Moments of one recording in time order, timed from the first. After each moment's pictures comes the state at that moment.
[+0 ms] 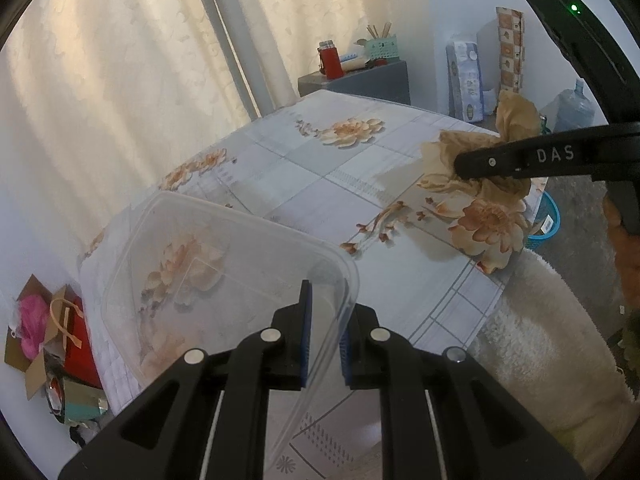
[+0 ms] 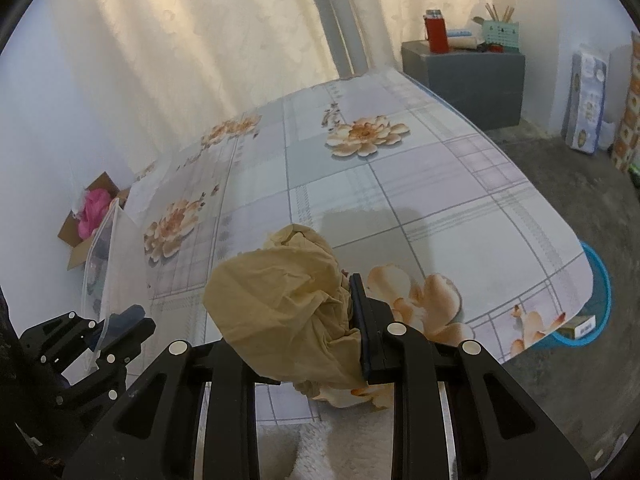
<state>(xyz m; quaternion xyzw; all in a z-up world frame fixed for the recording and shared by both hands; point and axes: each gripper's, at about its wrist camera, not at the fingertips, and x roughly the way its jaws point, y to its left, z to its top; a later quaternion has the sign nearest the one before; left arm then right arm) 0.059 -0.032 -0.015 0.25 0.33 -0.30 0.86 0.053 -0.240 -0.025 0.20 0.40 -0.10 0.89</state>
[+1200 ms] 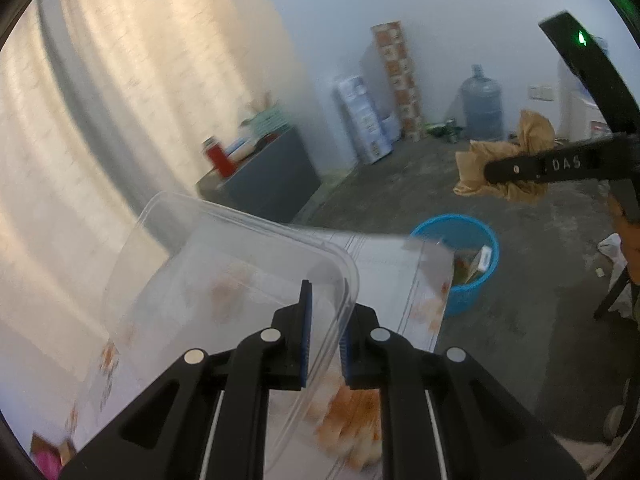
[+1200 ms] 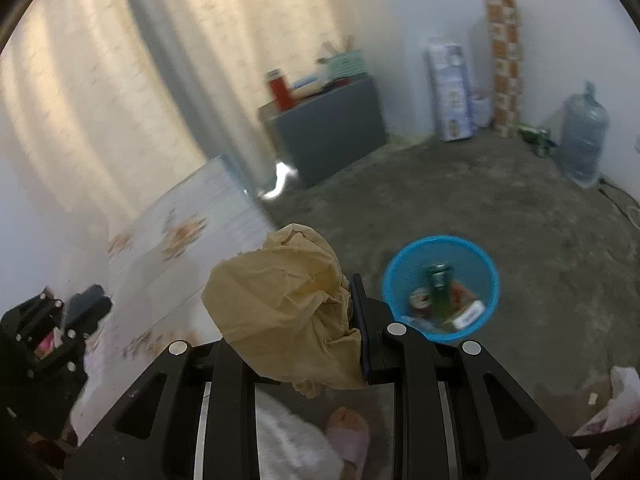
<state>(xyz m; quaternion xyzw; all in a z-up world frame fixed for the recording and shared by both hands) 0.022 -0.214 0.041 0.33 0.19 -0.46 0.80 -0.098 -0.408 0.002 0.27 0.30 -0.30 0.86</state>
